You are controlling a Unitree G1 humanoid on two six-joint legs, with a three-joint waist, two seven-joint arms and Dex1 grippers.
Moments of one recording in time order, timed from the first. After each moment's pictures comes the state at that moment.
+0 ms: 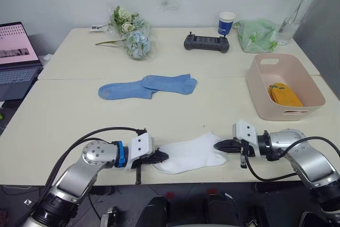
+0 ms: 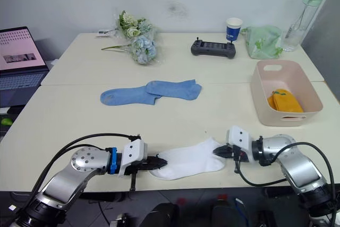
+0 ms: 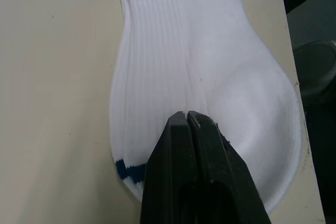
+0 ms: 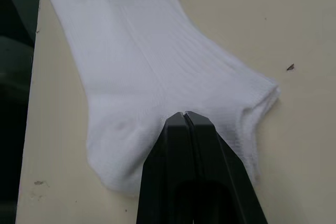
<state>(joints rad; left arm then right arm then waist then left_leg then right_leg) -0.10 0.75 -0.23 -0.24 -0.26 0.23 -1.07 -0.21 -0.75 0.20 -0.27 0.30 0.40 1.10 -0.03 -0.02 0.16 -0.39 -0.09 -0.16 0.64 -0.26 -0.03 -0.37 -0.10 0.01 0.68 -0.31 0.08</state>
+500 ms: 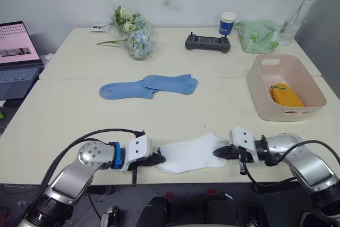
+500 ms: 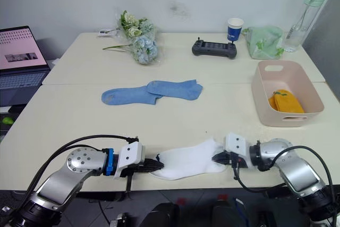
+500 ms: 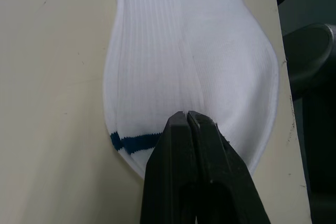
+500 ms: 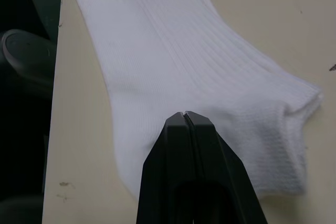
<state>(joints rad) -0.07 0.79 -0.23 -0.26 -0.21 0.21 -1.10 -0.17 -0.80 0.25 -0.26 0.24 0.36 1.10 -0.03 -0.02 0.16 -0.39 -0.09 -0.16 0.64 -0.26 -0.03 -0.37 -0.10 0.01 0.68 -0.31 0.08</state>
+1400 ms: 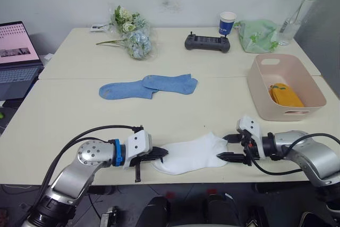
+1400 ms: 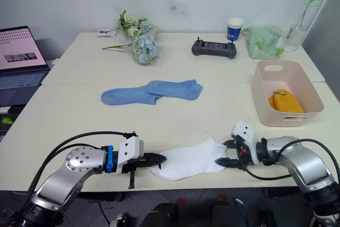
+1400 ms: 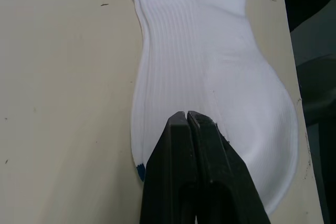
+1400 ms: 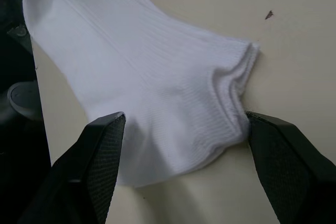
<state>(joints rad) -0.06 0.75 -0.19 -0.29 -0.26 0.21 -1.06 -0.20 -0.80 0.16 -0.31 0.45 0.79 0.99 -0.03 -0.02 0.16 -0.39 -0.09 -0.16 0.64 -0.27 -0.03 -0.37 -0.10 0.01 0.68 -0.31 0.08</state>
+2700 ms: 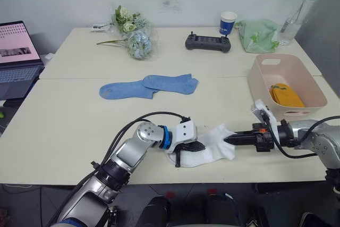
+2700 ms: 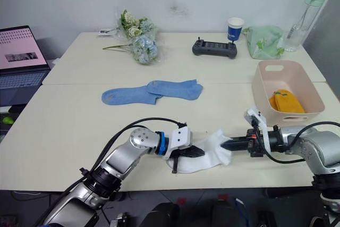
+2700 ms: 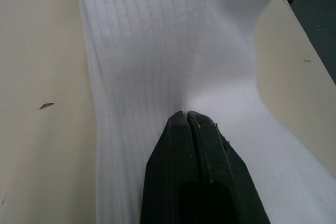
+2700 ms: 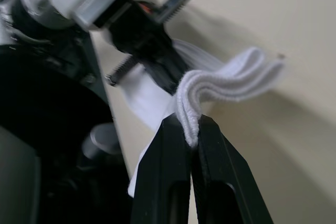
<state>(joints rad) -0.48 0.41 -0.51 0.05 -0.09 0.27 -1.07 -0.34 -0.79 -0.03 -0.27 0.82 1.17 1.07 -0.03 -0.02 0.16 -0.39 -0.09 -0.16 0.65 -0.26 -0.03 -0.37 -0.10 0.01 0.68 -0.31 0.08</state>
